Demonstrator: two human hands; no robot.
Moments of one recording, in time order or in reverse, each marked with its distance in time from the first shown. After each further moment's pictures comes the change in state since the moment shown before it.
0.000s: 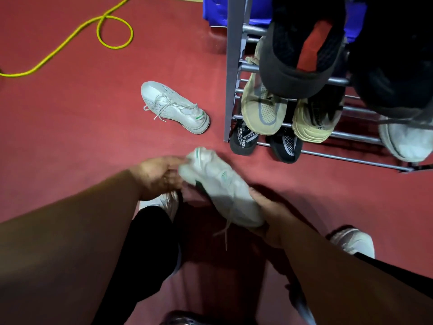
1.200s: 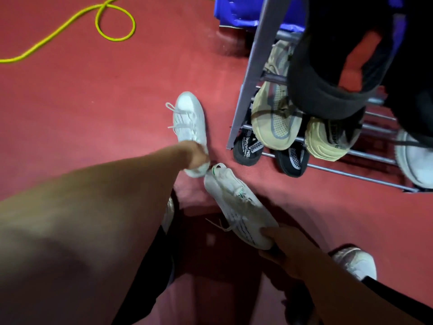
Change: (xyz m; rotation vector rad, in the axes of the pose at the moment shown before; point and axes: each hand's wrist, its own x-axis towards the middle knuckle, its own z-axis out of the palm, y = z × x) left_hand 0.074 0.062 0.046 1.004 0.139 0.091; right_hand 0.010 0.011 -0.034 -0.088 0.156 -0.003
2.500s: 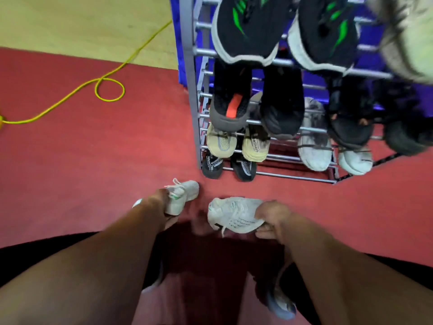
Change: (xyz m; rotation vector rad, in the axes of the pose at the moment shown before) left_hand -0.166 -0.020 0.066 -1.199 0.111 -0.285; right_hand -0.143 -0.042 -0.052 -0.270 0.135 -0.181
